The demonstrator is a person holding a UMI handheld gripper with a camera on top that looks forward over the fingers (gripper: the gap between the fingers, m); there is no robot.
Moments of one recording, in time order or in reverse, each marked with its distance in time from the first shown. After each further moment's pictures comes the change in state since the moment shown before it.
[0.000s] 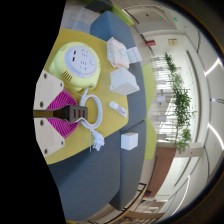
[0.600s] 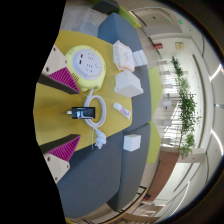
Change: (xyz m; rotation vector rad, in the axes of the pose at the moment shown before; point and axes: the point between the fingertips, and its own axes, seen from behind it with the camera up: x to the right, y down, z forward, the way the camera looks) arm 0.005 0.005 -0.022 -0.070 -0.022 -0.050
